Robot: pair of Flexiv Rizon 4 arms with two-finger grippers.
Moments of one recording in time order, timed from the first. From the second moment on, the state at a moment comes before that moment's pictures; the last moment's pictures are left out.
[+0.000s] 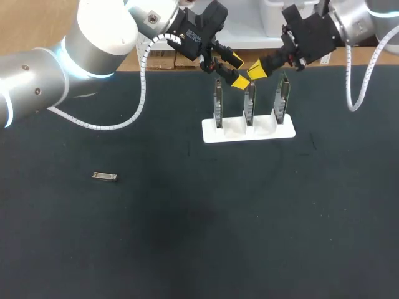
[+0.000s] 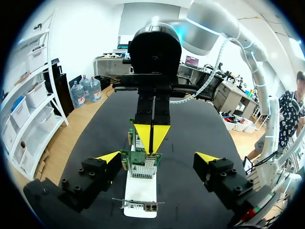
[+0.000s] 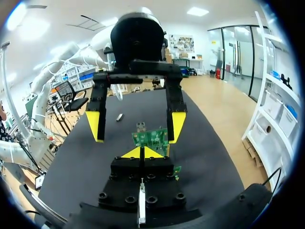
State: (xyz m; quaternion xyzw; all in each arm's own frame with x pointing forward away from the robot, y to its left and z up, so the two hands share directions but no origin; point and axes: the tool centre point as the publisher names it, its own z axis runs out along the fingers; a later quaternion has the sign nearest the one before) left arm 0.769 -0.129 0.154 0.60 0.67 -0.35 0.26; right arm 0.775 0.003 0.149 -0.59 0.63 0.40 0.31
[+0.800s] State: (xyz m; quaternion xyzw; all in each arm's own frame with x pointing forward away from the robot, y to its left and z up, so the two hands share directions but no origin) left arm 0.769 -0.129 0.154 0.60 0.67 -0.35 0.26; right arm 0.787 -0.060 0.184 -0.59 0.63 0.38 0.33
